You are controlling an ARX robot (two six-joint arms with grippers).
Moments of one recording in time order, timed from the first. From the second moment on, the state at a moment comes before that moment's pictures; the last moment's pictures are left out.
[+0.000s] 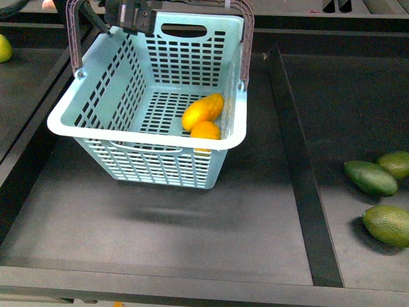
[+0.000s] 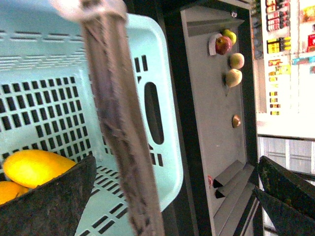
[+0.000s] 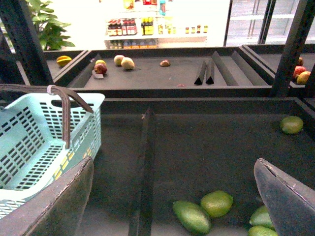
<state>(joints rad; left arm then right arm) -0.41 2.22 1.68 -0.06 -0.49 -1.59 0.00 0.00 0.02 0.00 0.00 0.00</state>
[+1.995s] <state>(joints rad) 0.00 0.62 0.02 0.61 0.00 -0.01 0.00 0.00 0.02 0.00 0.00 0.00</state>
